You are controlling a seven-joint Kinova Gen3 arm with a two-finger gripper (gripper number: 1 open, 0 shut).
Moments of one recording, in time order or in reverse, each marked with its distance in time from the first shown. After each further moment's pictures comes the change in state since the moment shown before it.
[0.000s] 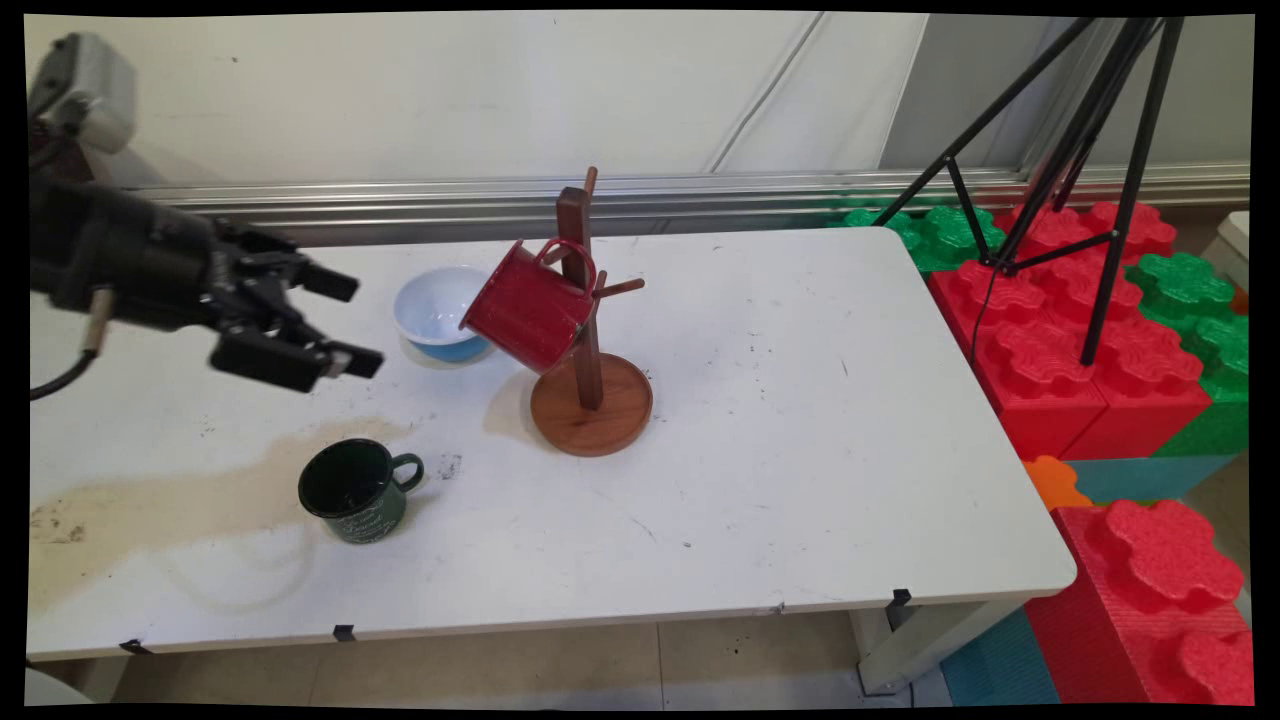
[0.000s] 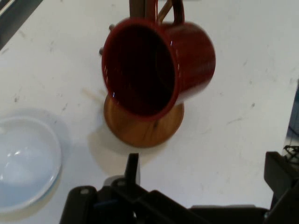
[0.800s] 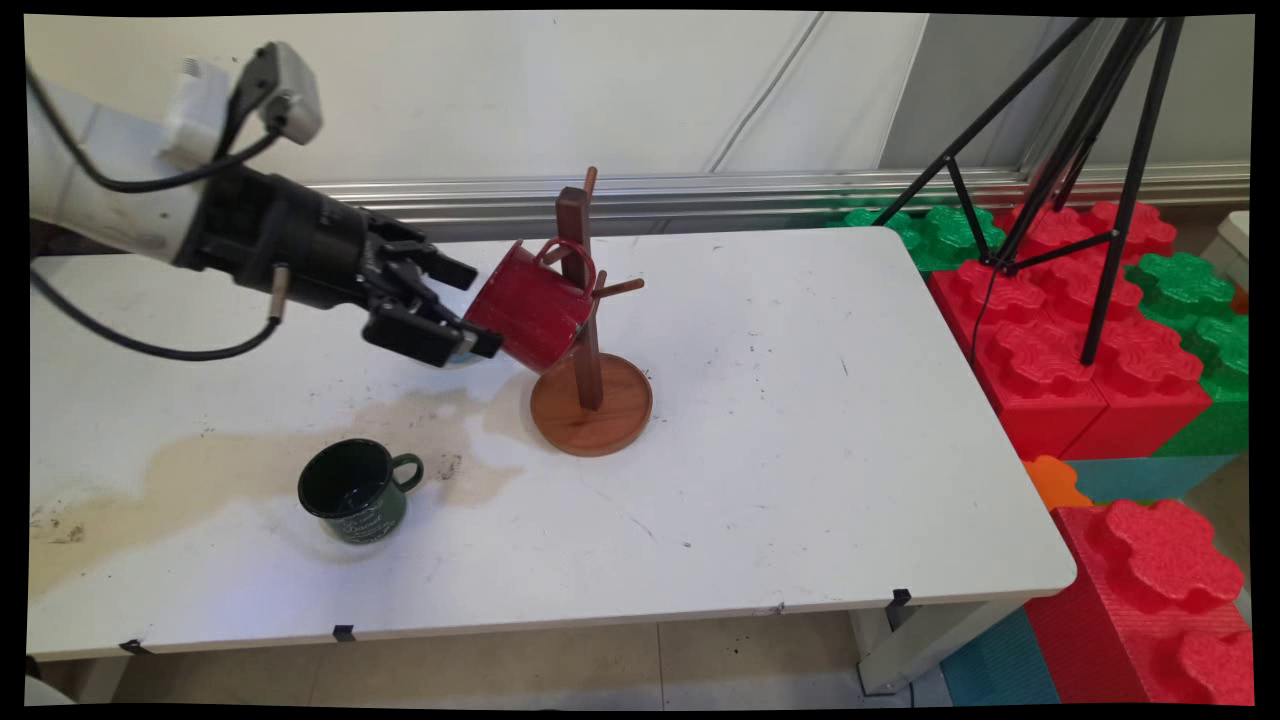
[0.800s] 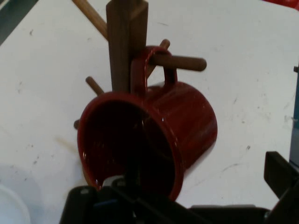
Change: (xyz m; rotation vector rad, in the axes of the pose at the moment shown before) arm 0.040 -0.017 0.076 -0.082 0.045 0.018
